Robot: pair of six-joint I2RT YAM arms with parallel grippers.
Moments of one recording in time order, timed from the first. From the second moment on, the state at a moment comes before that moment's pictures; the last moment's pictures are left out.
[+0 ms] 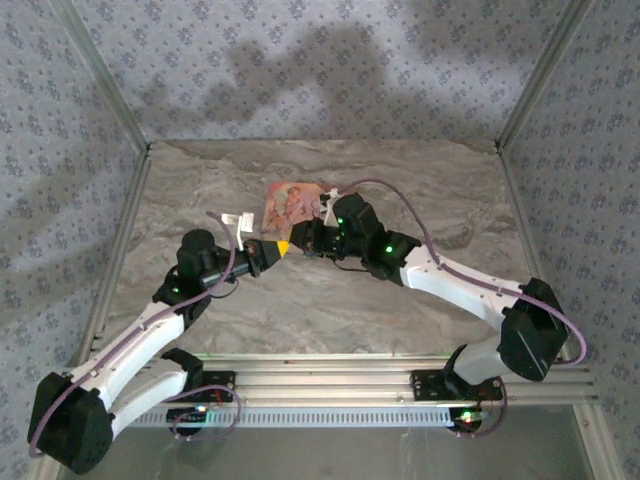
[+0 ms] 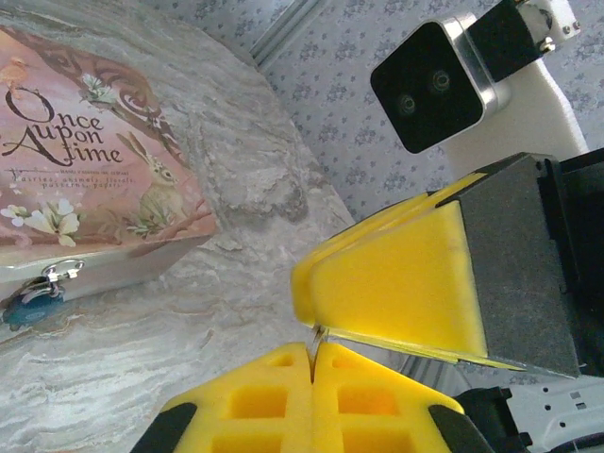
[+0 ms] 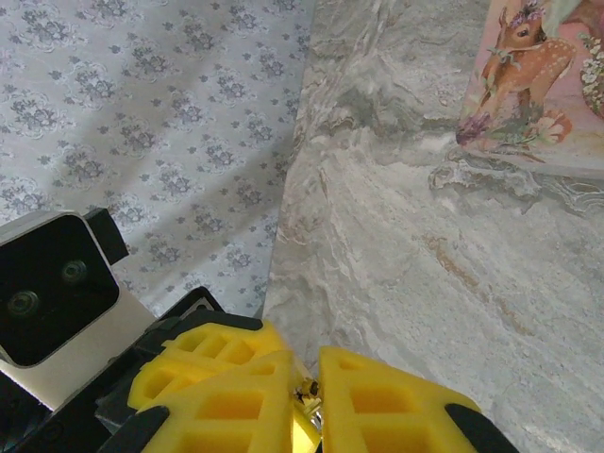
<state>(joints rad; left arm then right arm) -0.47 0.90 0.50 0.20 0.59 -0.72 0.85 1.43 1.08 -0.05 -0.27 1.05</state>
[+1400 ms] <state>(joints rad) -0.31 0.74 0.50 0.08 0.63 -0.68 0.83 1.49 1.48 -0.59 -0.37 0.34</state>
